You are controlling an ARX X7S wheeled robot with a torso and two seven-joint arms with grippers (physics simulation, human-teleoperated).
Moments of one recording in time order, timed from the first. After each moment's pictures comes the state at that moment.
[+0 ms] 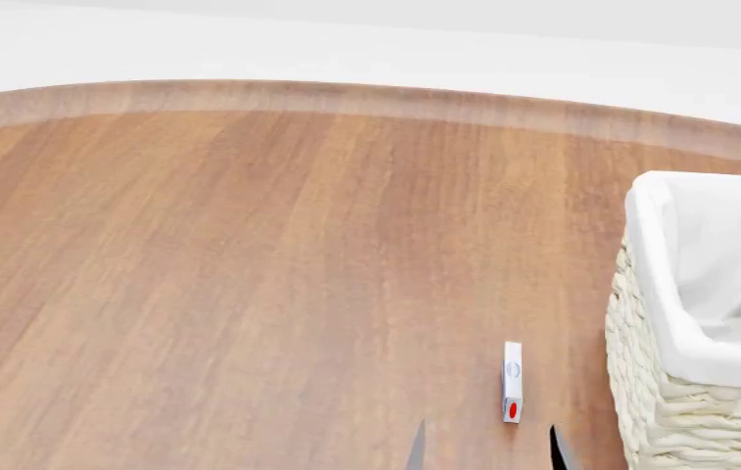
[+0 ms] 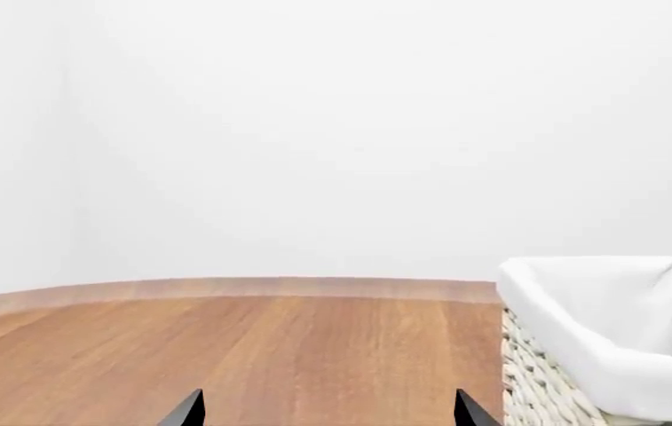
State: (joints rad) left arm 0.07 -0.23 -0.15 -1.04 -0.41 1.01 0.35; right arm -0.08 0.32 -0.36 -0.43 0.23 0.04 0.43
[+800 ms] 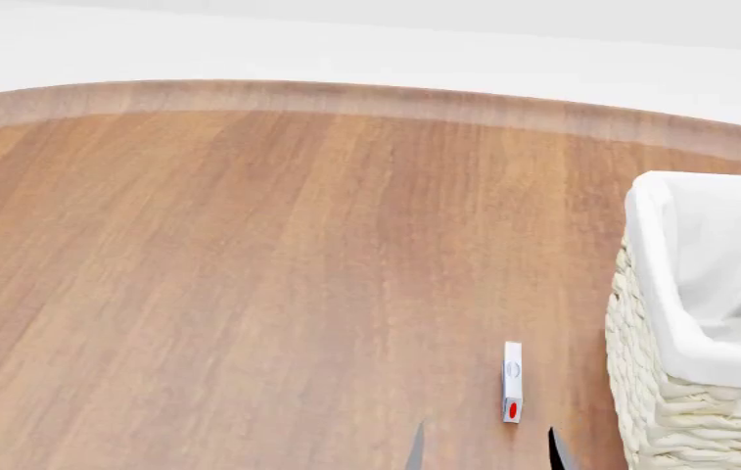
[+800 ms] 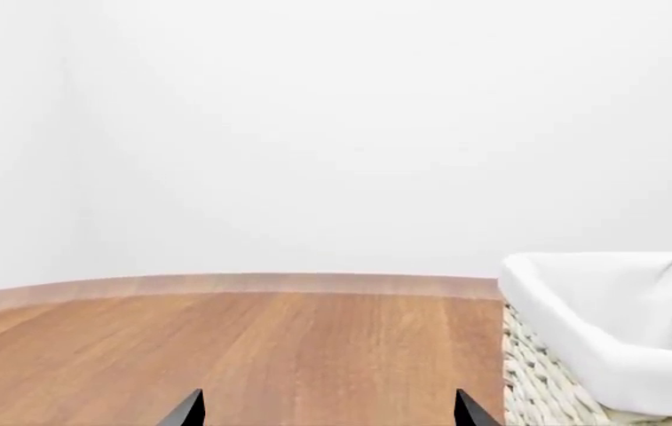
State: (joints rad) left arm -0.03 -0.10 -0.69 -0.94 -0.02 0.88 0.48; right arm -0.07 0.33 -0.37 -0.42 0.24 0.03 0.44
